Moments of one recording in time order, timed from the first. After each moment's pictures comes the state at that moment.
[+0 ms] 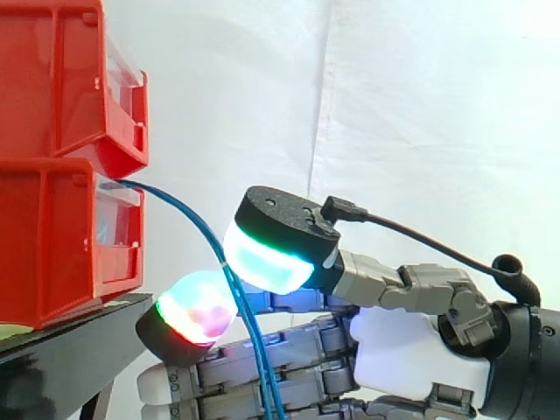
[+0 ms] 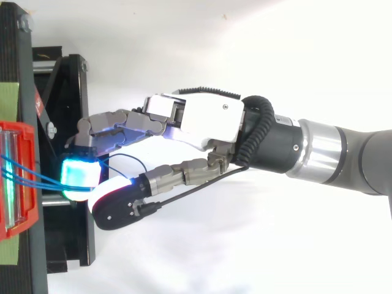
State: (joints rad) arm 0.17 -2.45 -1.21 -2.40 -1.20 -0.11
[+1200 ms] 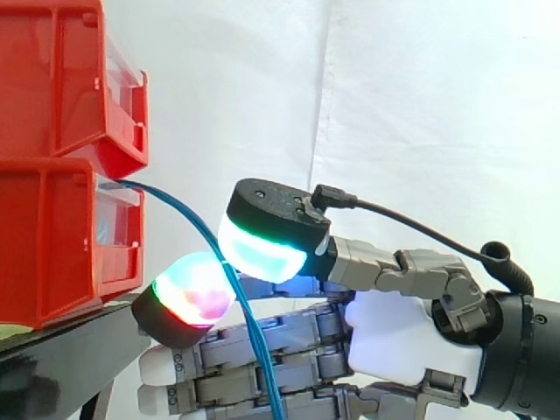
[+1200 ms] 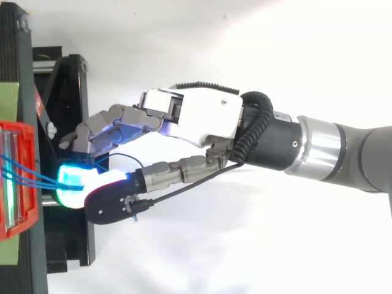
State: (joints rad) arm 0.16 -2.45 -1.20 -2.39 -1.21 -0.11
